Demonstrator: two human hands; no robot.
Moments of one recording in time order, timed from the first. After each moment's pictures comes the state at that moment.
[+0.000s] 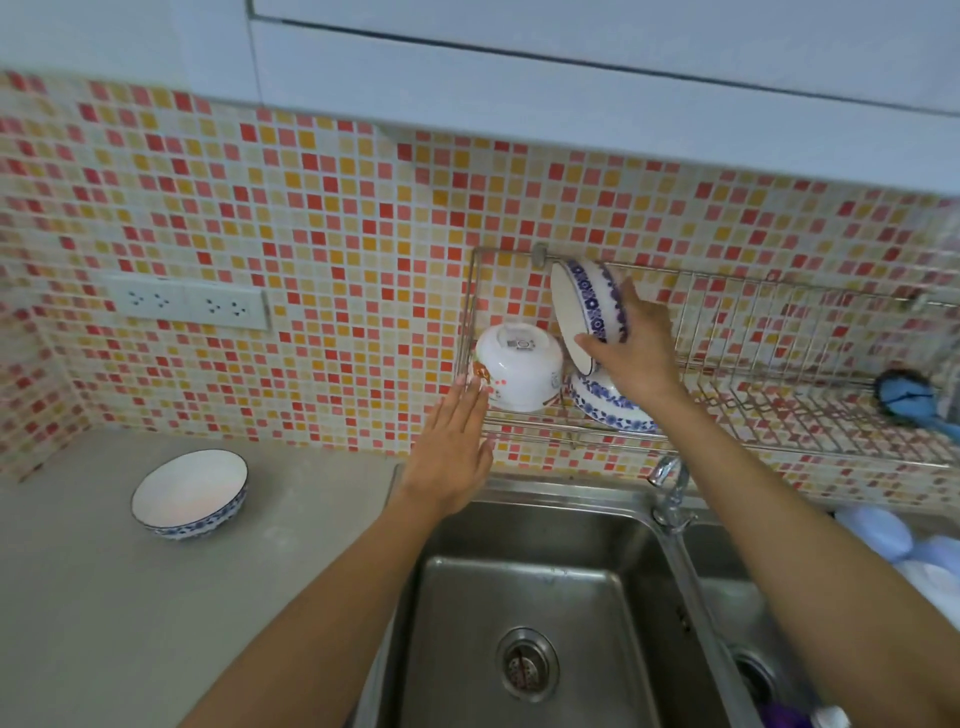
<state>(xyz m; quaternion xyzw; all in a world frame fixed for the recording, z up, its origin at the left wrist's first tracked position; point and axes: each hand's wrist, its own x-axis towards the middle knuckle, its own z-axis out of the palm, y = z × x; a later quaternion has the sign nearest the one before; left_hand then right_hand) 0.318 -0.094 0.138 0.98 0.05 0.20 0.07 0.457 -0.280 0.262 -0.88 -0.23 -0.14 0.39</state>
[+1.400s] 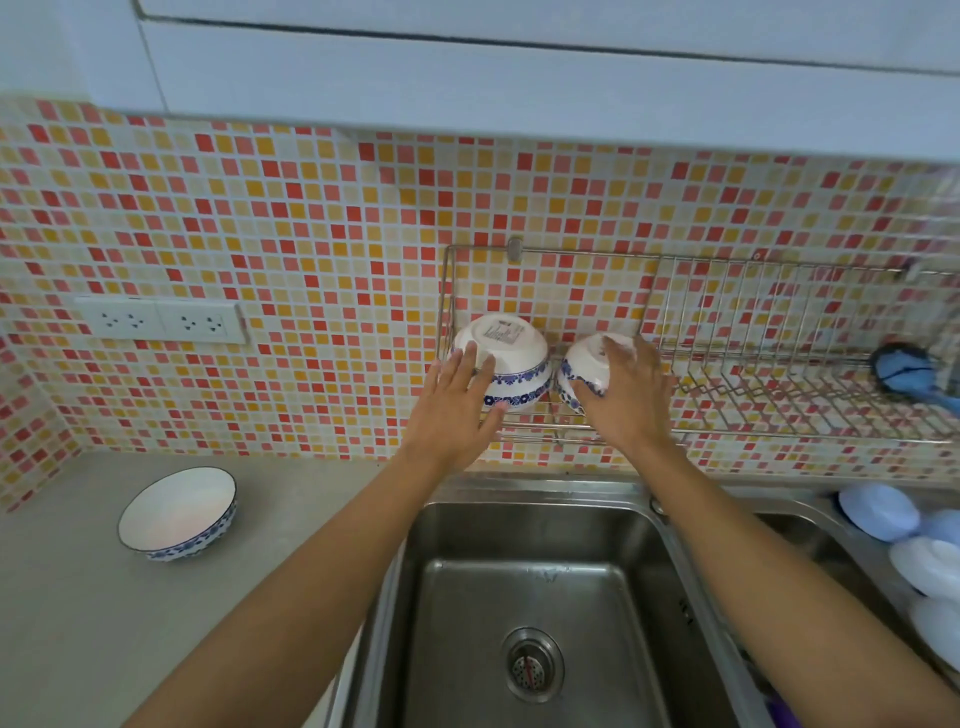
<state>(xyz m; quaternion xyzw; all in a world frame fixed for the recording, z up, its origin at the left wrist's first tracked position) 0.356 -0.102 0.182 0.98 0.04 0.17 0.05 0.470 -0.304 0.189 -0.94 -0.15 -0.22 0.21</state>
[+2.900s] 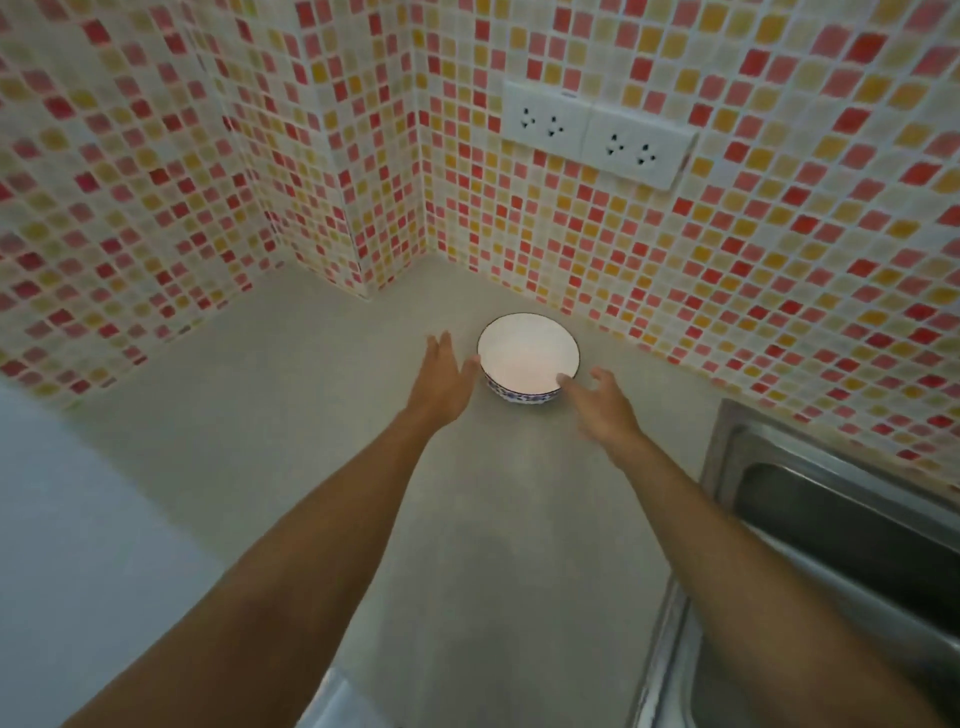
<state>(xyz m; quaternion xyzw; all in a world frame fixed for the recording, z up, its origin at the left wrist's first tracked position) 0.107 0.266 0.005 0.79 0.46 0.09 0.39 0.262 0.122 0.010 -0.85 -0.18 0.32 0.38</state>
